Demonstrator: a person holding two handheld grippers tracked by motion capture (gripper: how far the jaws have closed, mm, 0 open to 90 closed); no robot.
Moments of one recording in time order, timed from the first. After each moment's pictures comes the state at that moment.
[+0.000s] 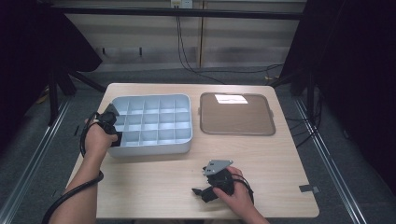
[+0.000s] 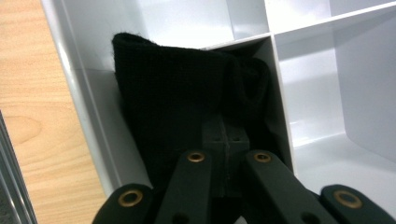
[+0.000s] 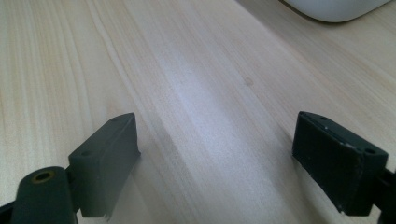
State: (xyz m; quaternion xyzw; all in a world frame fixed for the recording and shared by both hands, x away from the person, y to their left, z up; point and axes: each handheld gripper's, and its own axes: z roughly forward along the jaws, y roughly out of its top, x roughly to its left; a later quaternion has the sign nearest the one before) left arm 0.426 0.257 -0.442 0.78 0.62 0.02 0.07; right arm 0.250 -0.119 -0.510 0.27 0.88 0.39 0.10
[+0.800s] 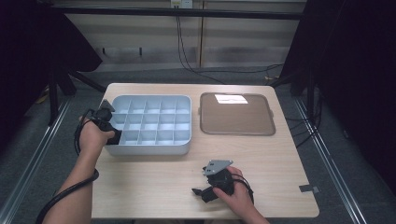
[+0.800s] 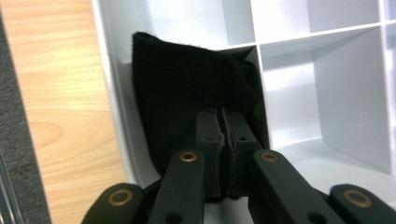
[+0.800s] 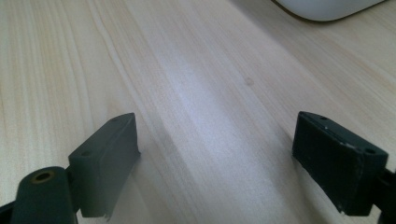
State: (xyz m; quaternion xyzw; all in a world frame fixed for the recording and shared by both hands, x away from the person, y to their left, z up) left arm 0.424 0.266 -0.421 0.78 0.62 0.04 0.11; right arm 0.249 -0.119 -0.510 0.27 0.88 0.39 0.10
